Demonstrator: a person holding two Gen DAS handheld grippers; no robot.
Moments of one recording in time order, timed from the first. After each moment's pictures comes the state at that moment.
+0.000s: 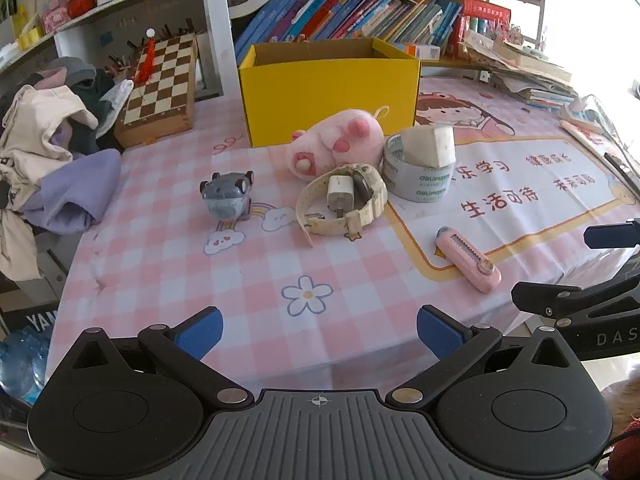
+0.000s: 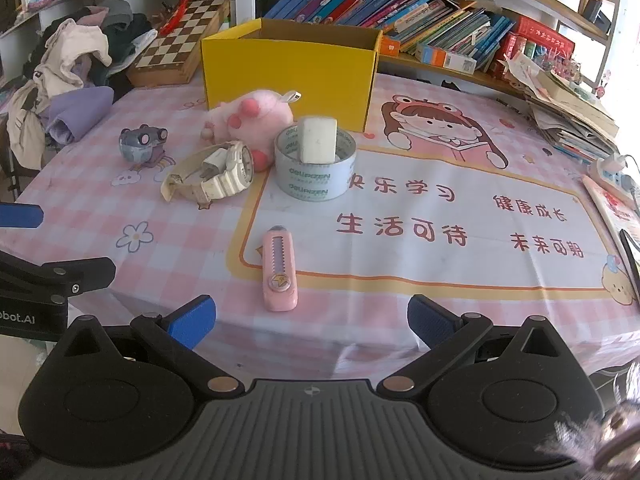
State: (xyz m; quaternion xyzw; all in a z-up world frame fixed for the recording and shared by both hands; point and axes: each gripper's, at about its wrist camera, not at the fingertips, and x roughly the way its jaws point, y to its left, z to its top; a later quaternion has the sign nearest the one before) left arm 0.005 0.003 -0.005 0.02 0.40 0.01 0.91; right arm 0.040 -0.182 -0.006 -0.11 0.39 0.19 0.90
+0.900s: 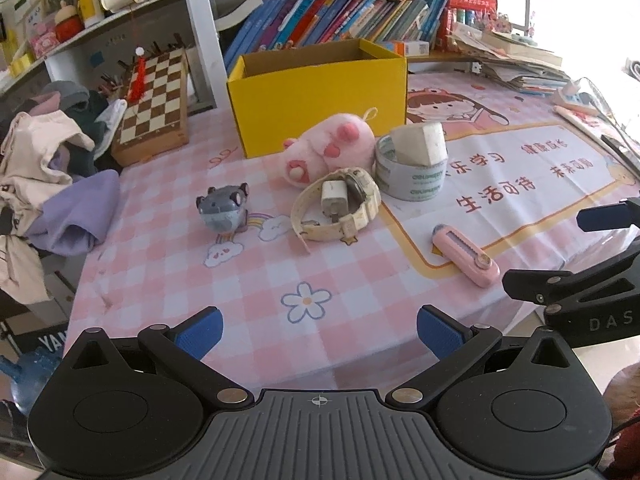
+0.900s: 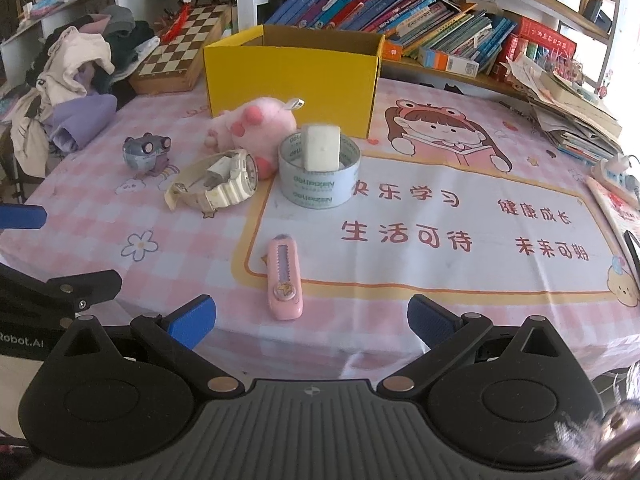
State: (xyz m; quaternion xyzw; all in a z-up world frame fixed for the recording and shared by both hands) left arm 0.004 -0.006 0.003 0.05 0.40 0.01 0.92; right arm 0.041 -0.184 0.000 -0.09 0.38 0.20 0.90
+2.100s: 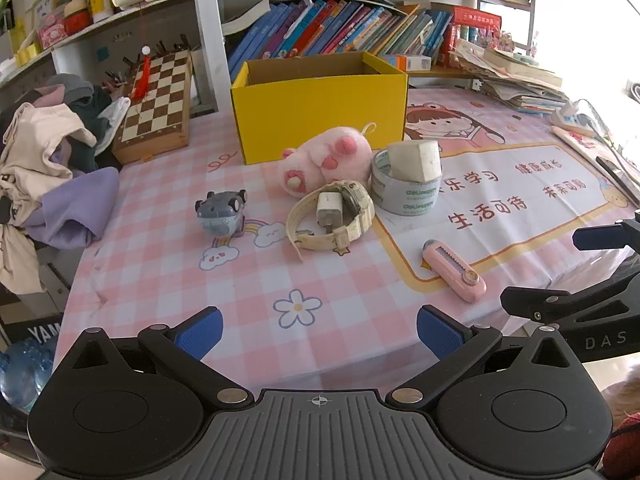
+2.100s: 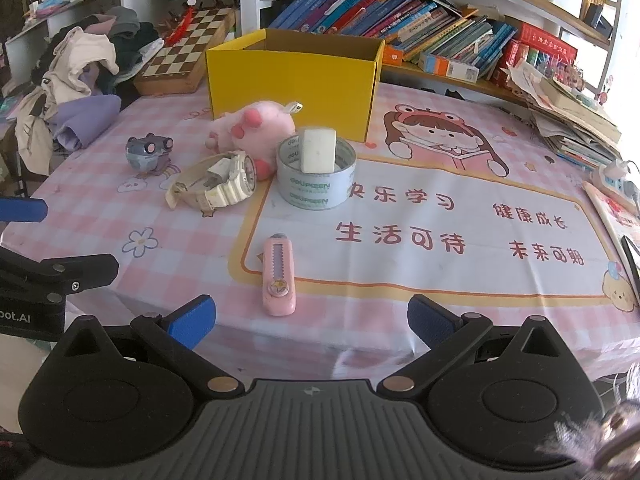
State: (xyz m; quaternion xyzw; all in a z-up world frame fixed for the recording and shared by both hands) left arm 0.000 -0.006 0.007 0.03 0.39 0.01 0.92; right arm 0.037 -0.191 0.003 -0.10 0.38 0.20 0.90
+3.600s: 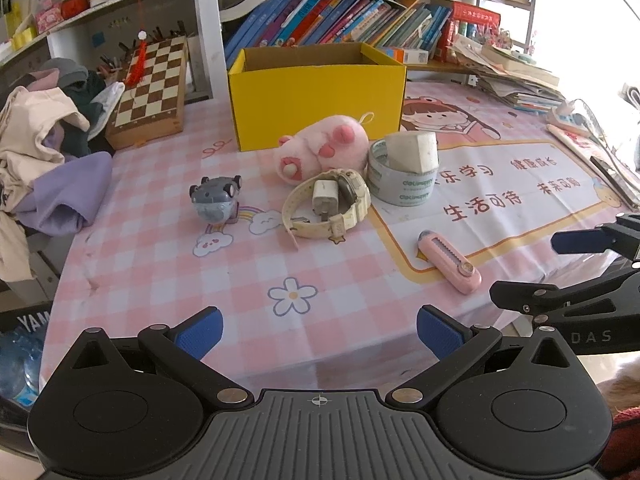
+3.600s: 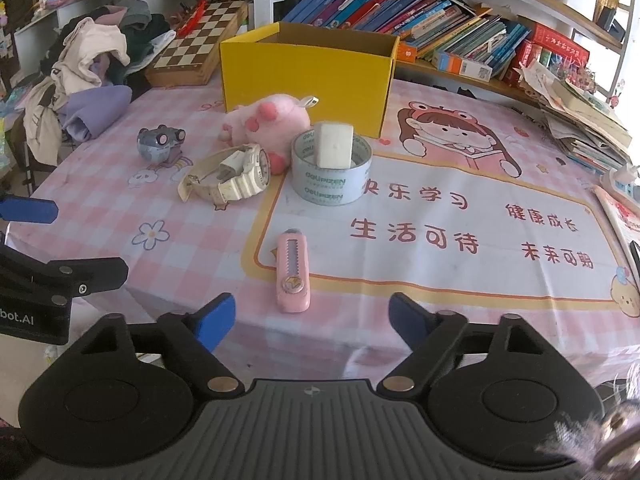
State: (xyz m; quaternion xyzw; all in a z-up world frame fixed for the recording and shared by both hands) left arm 0.000 0.002 0.004 0.01 0.40 0.00 0.91; right arm 0.037 -0.184 0.000 -0.11 0.39 0.21 0.89
